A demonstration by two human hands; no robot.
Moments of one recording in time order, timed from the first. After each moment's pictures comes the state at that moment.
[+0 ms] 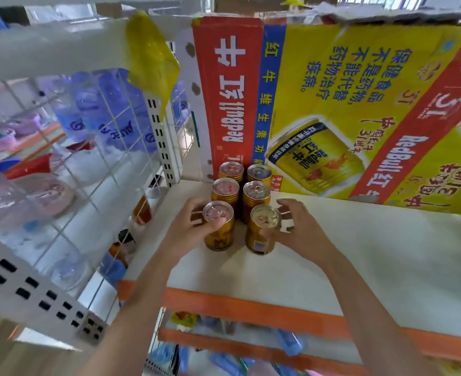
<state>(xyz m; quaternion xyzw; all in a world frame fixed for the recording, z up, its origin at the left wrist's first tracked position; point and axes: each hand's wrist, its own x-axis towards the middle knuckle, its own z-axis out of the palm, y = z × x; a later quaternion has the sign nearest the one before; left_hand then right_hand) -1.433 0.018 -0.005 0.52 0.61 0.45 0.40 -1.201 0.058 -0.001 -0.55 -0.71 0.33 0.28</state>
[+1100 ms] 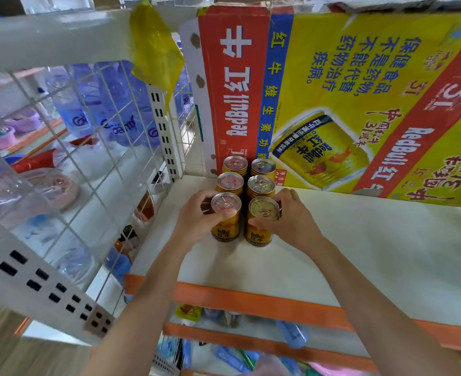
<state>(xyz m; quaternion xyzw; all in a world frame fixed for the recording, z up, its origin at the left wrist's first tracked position) -1.430 0.034 -0.010 0.54 0.64 0.43 0.35 -1.234 0.058 0.011 -0.60 -0.74 0.22 0.22</state>
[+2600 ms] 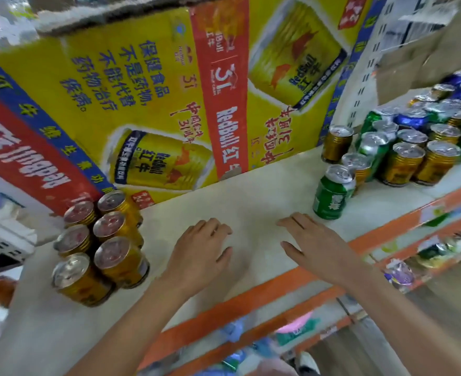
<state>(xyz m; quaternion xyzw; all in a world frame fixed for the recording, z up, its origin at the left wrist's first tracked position) -1.203 0.025 0.016 0.92 0.38 0.08 0.02 -0.980 -0.052 0.003 -0.66 -0.74 0.02 0.12</state>
